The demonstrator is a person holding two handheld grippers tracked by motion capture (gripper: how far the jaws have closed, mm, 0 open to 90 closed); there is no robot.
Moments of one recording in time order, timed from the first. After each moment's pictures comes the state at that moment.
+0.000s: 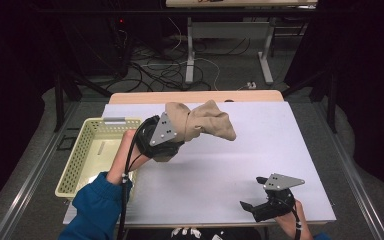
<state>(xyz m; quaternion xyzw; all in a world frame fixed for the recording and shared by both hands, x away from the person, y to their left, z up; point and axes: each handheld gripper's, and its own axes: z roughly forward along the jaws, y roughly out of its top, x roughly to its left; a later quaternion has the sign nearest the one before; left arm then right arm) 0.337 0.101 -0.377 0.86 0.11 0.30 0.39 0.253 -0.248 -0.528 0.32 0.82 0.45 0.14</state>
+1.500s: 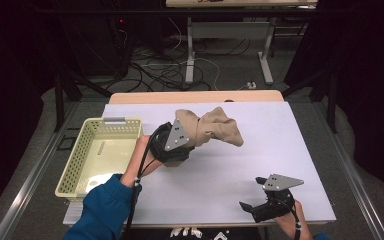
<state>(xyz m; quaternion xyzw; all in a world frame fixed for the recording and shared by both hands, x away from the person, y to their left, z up) 0.341 0.078 -0.404 0.87 0.12 0.29 0.39 0.253 -0.247 -0.528 0.32 0.83 0.44 0.14</state>
